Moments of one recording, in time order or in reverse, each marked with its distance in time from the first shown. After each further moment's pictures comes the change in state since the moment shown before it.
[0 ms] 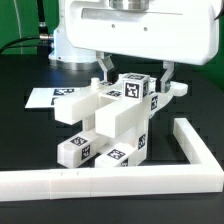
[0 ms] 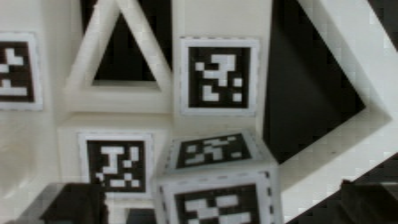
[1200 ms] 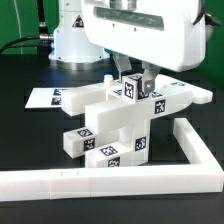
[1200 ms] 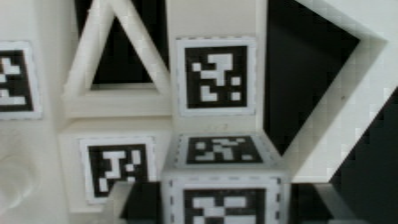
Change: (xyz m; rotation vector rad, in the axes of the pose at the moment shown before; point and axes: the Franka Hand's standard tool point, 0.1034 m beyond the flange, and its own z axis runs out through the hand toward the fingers) arm 0.002 -0.002 0.000 0.027 0.002 0.510
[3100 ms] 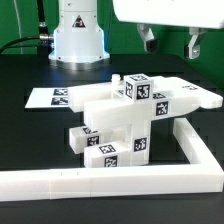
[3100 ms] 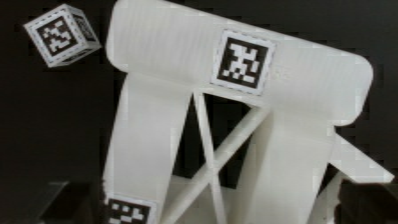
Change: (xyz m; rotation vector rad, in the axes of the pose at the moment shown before) arm -0.085 0.032 -0.024 0.036 -0.062 -0.191
